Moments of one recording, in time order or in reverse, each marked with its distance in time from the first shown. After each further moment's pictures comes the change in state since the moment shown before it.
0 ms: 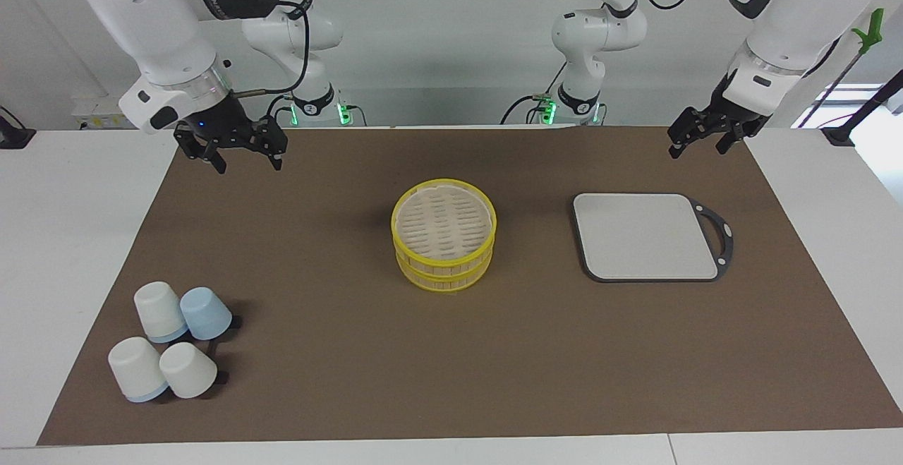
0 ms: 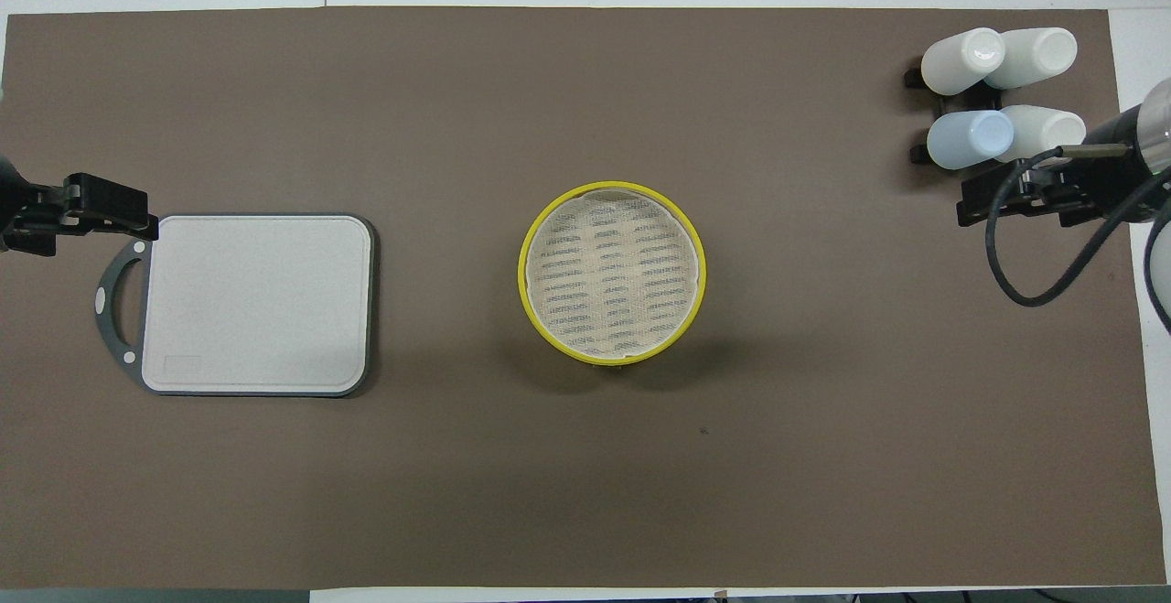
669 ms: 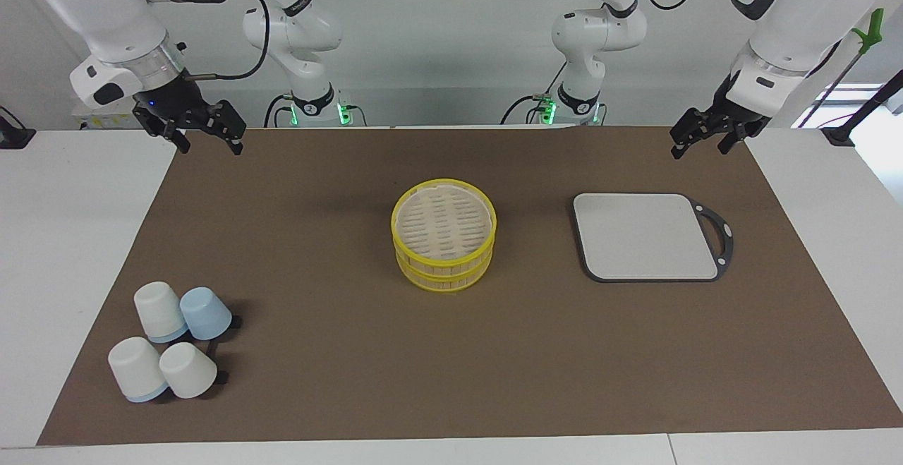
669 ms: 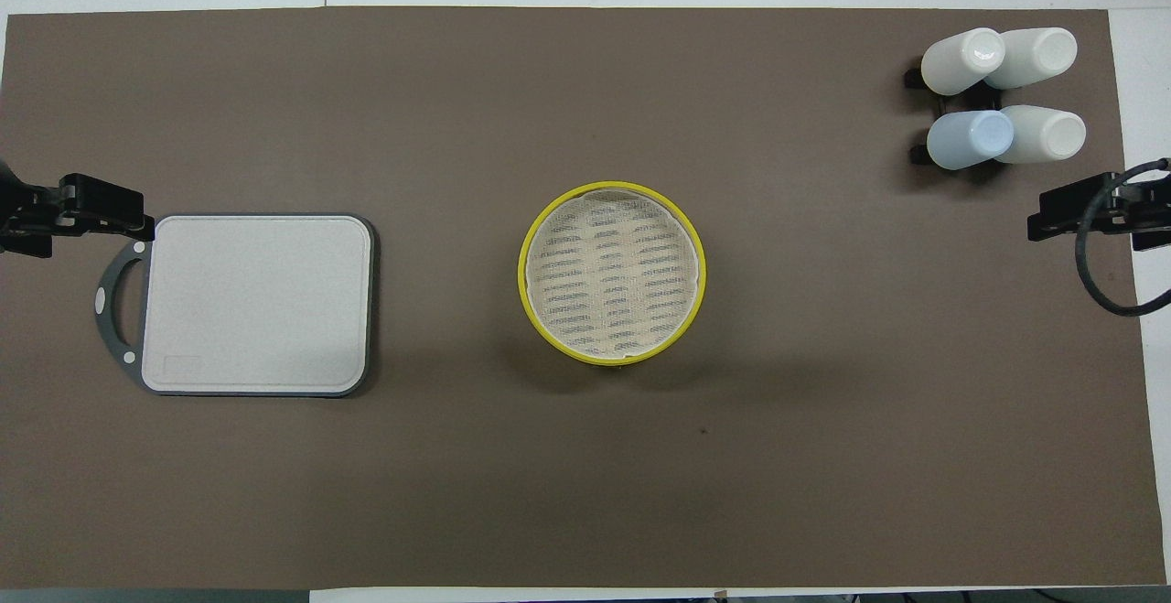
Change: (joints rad) left arm 0.002 0.000 0.004 -0.002 0.000 0.000 0.000; right arm -0.066 -0.039 -0.001 -0.002 -0.001 -0.041 0.000
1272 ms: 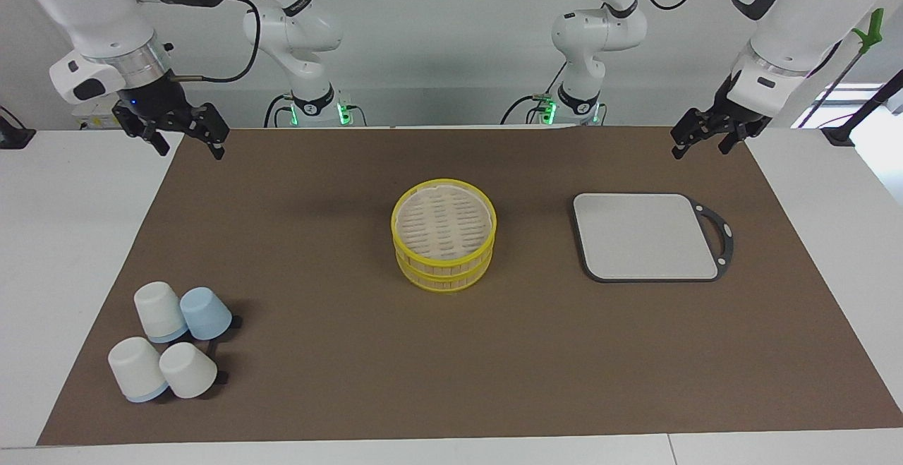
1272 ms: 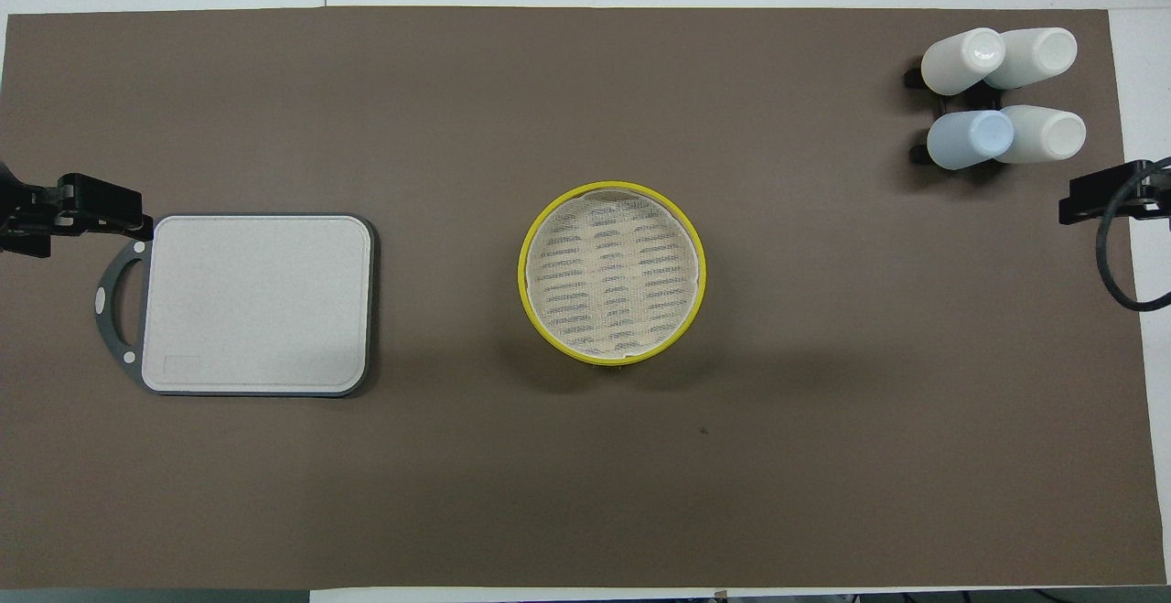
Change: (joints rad) left arm 0.002 0.000 0.000 0.000 0.000 0.001 0.000; right arm -0.013 -0.001 0.000 -0.002 -0.060 0.062 -0.026
